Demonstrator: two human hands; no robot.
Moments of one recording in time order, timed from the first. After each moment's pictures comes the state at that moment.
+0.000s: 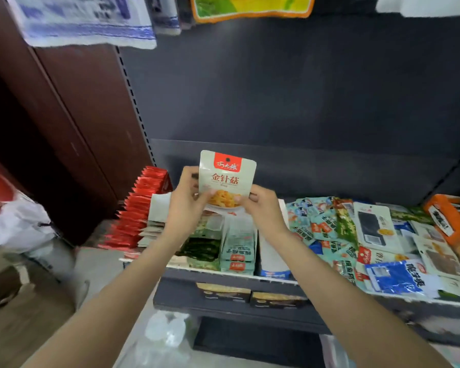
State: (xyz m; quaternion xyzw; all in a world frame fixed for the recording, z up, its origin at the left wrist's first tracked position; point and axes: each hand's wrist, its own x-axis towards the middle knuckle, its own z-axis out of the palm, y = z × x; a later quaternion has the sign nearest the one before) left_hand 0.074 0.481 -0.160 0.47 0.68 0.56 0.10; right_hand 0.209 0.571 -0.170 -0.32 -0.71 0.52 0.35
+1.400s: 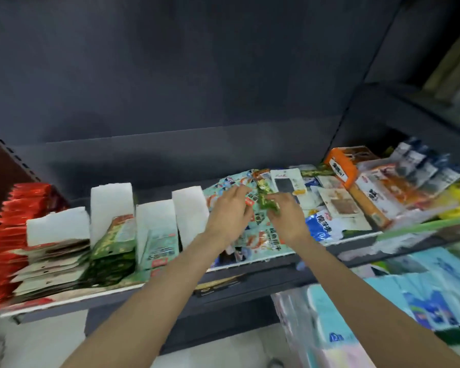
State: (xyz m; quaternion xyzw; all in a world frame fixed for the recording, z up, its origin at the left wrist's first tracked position) left_hand 0.257 0.600 -0.212 0.70 0.66 0.24 0.16; right_hand 0.402 0.632 -0.228 -0.59 -0.74 0.23 0.22
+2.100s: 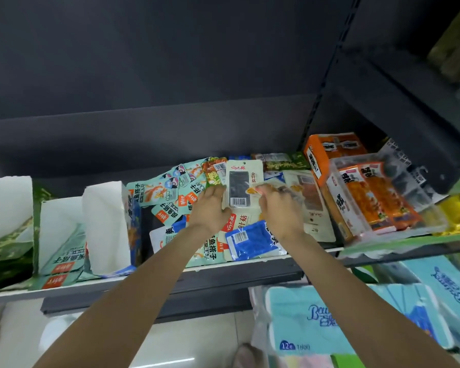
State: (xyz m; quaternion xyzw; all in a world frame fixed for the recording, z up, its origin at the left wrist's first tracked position) left_hand 0.369 0.706 -0.283 0.61 0.75 0.14 0.21; right_hand 0.531 0.737 -0.252 -0.55 -0.82 0.08 0.11
